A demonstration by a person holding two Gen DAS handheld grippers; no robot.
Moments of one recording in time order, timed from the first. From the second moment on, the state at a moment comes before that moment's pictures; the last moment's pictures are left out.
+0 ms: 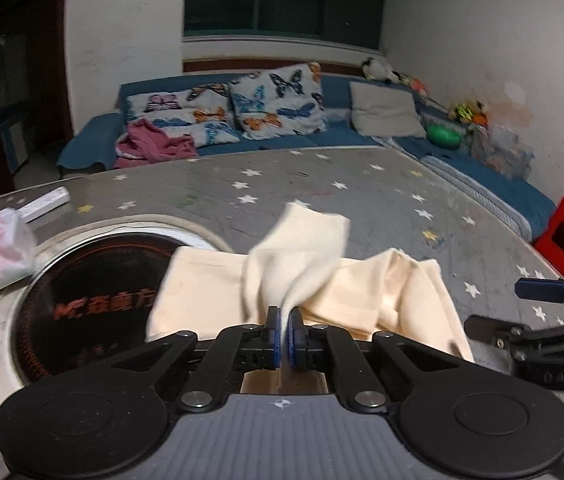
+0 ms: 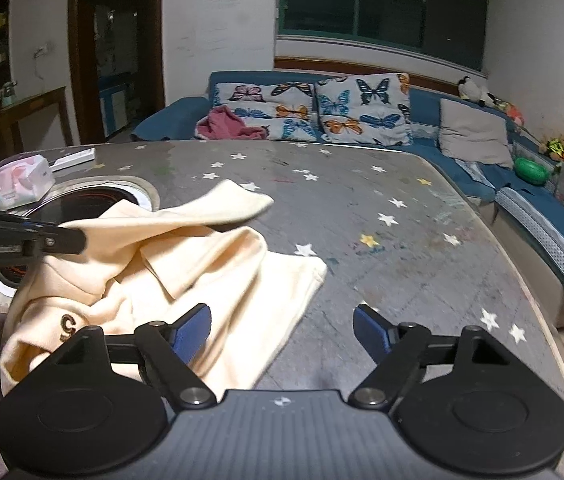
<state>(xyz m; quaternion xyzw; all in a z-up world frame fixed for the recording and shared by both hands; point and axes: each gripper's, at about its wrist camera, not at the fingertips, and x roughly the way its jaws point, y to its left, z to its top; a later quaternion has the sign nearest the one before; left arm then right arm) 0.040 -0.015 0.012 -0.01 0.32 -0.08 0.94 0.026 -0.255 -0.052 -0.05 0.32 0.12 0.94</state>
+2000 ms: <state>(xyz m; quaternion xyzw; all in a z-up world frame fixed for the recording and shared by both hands) 0.052 0.018 0.004 0.02 0.32 -0.05 0.95 0.046 -0.297 -0.031 -0.04 0.30 0.08 0.95</state>
